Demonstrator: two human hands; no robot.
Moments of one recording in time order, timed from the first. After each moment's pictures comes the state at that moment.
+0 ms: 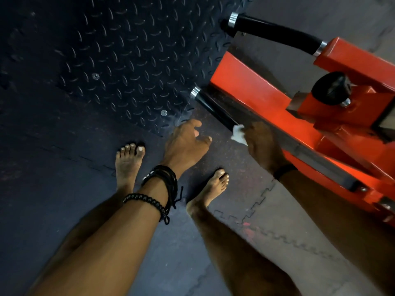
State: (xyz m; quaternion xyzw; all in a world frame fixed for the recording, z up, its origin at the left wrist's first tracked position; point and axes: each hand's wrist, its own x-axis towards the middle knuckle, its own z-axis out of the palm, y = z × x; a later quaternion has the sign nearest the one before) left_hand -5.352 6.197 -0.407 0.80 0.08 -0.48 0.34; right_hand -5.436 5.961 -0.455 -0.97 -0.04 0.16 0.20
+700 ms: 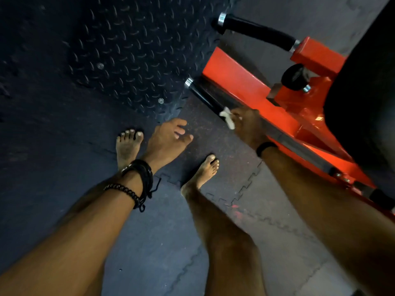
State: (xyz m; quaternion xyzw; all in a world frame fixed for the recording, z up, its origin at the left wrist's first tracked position) left_hand -5.378 6.241 -0.358 0.79 0.09 -0.47 0.39; right_hand -5.409 5.984 -0.401 -0.93 0.09 0.22 0.28
